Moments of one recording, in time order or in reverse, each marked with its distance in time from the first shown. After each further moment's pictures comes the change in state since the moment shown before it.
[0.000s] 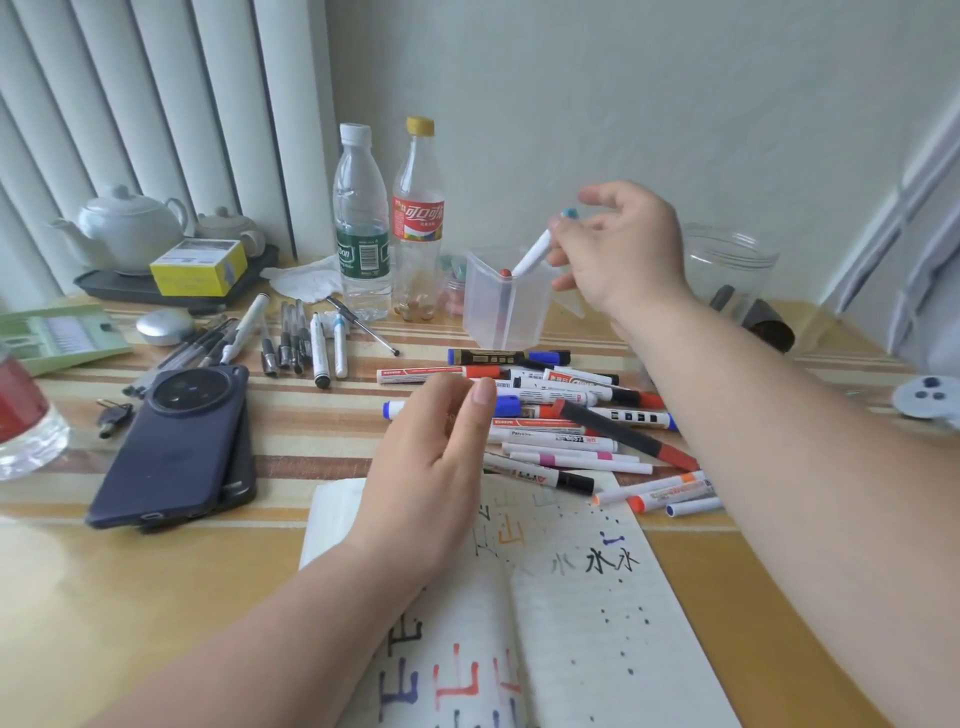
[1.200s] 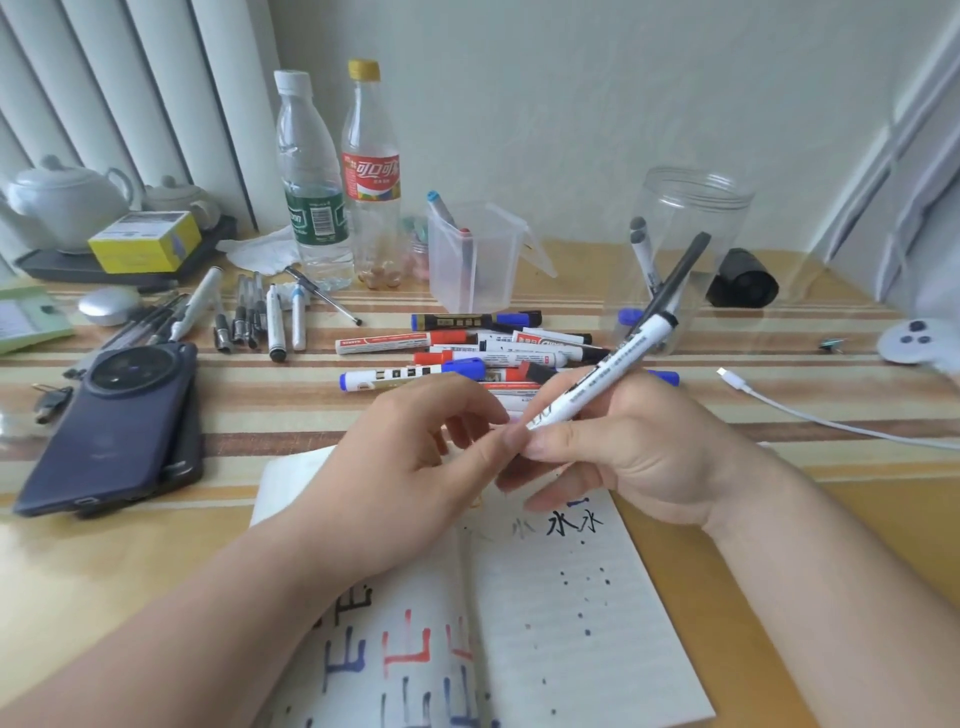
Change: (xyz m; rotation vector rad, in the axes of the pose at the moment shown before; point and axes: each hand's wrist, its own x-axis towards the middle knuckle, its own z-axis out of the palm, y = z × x) left_hand -0.004 0.012 -0.001 0.176 -0.350 0.184; right_hand -0.129 0.036 -0.076 0.331 -0.794 0.472
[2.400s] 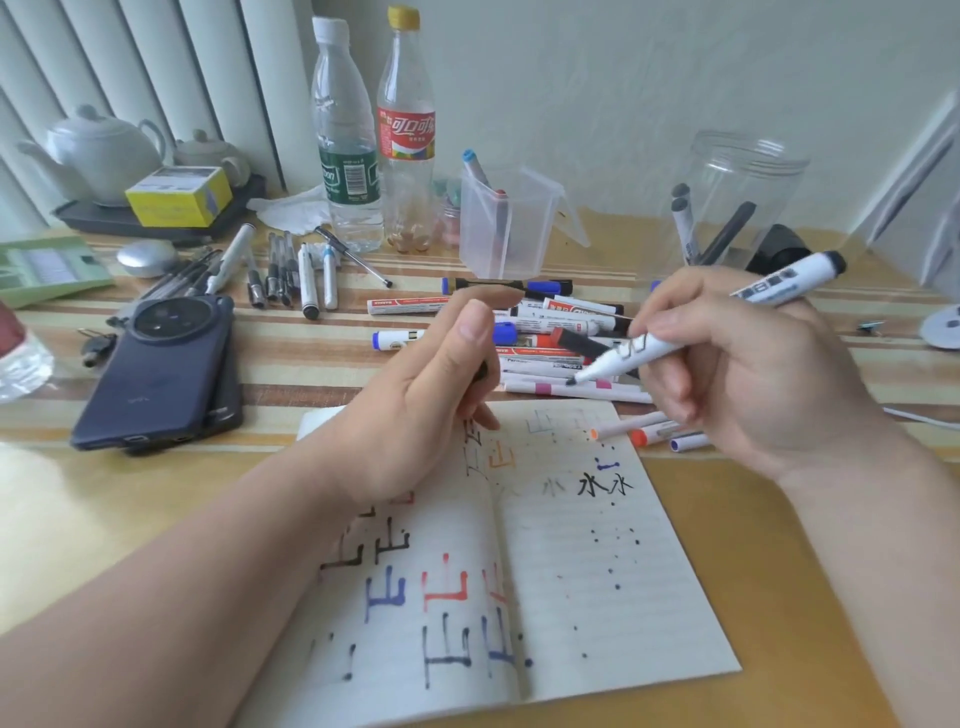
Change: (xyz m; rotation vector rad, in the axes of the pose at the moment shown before) left_hand 0.002 -0.009 -0.011 -0.403 -0.111 -0.082; right_hand -0.010 -0.016 -0.006 0.034 0.303 -0.338
